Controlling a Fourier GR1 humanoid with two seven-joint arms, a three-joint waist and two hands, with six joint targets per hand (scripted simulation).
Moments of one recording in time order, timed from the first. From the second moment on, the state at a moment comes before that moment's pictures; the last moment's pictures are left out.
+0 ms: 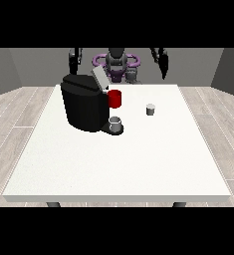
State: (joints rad) left arm -0.01 0.08 0.03 -1.55 0.00 -0.02 0.02; right arm 0.00 -0.11 0.06 -1.52 0.05 0.00 0.01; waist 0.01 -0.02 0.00
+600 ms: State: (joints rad) left arm -0.01 0.08 0.04 -1.52 0.00 -0.06 -0.18; right arm 0.01 -0.04 -0.03 -1.54 0.00 -0.08 -0.06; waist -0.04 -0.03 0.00
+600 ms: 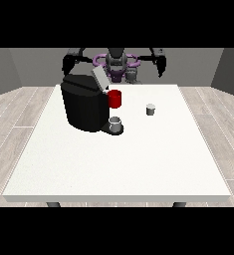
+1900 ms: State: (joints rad) left arm -0.44 0.33 0.17 -1.02 -0.13 -0.12 -0.07; right arm -0.14 -0.02 -0.01 -1.51 -0.01 -0.12 -0.08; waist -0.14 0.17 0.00
